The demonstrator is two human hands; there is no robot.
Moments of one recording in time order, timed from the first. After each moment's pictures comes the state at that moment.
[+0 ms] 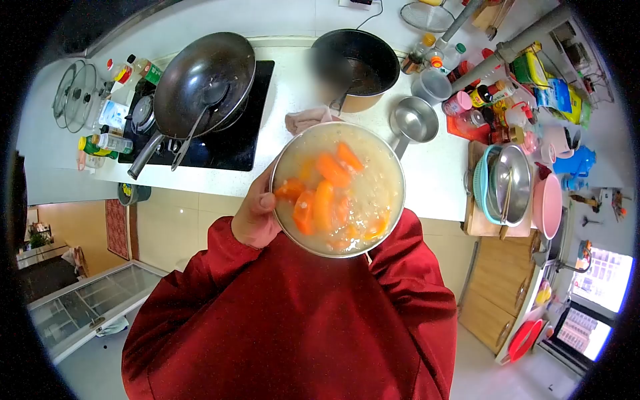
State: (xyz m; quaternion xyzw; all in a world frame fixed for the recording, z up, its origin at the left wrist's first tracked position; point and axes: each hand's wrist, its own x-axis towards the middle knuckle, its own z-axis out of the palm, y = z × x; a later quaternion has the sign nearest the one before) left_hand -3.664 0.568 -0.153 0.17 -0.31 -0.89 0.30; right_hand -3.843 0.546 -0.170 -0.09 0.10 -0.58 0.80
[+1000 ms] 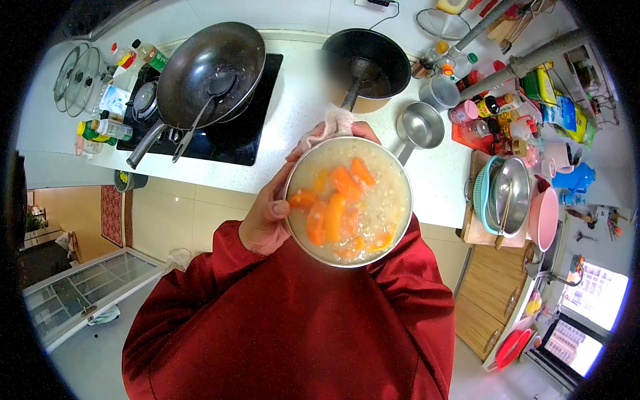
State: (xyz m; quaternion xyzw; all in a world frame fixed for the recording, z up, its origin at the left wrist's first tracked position) left_hand -3.666 0.575 -0.173 0.17 -0.25 -0.89 0.34; right_hand -3.847 0.558 -0.174 -0.26 0.11 -0.59 0.76
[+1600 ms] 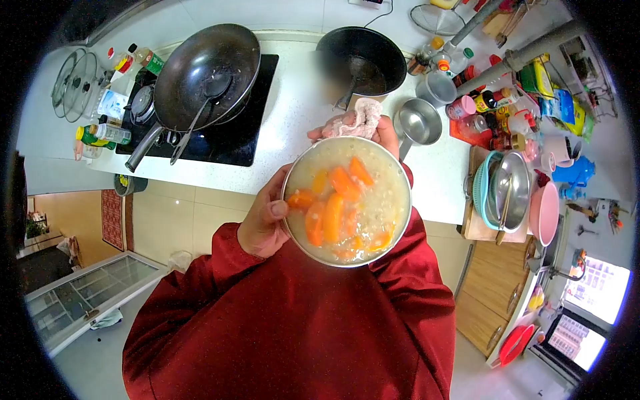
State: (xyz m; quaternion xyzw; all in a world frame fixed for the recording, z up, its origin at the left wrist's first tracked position) left_hand -3.663 0.582 -0.168 0.19 -0.25 -0.90 0.31; right_hand -3.862 0.554 -0.166 -0.27 0.06 -0.63 0.72
